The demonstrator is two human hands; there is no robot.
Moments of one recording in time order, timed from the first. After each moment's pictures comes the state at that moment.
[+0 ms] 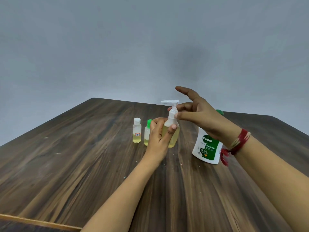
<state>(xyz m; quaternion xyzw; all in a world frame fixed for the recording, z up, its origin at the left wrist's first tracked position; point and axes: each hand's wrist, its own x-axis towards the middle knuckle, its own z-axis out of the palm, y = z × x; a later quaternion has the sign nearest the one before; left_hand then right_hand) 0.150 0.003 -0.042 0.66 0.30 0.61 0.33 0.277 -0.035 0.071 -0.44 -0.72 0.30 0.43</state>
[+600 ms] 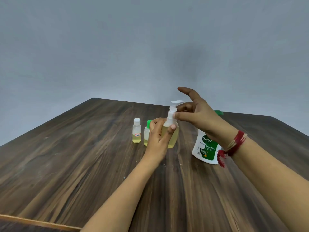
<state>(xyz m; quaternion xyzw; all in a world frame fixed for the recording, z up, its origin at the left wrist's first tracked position) 0.148 0.001 -0.041 0.66 0.31 0.60 0.34 0.273 -0.034 0.067 -0.46 -0.70 0.28 0.46</state>
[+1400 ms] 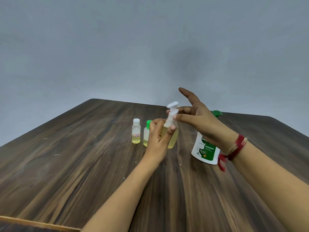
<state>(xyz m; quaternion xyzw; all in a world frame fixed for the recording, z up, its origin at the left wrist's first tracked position) 0.148 0.002 -0.042 0.66 0.31 0.60 0.34 0.274 -0.038 0.060 -0.44 -0.69 0.33 0.48</state>
